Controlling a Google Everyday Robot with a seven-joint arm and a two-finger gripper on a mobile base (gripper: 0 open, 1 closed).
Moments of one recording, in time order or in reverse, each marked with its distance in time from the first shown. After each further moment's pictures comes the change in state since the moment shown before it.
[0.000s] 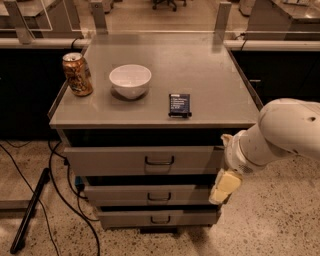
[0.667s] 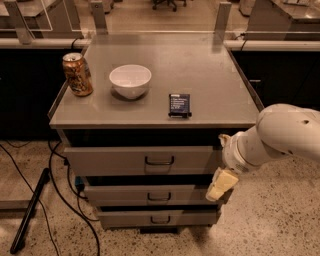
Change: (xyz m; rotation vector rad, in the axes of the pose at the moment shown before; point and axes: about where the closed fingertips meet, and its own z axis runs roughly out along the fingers) arm 0.000 -0.012 0.022 0.011 -0.046 0.001
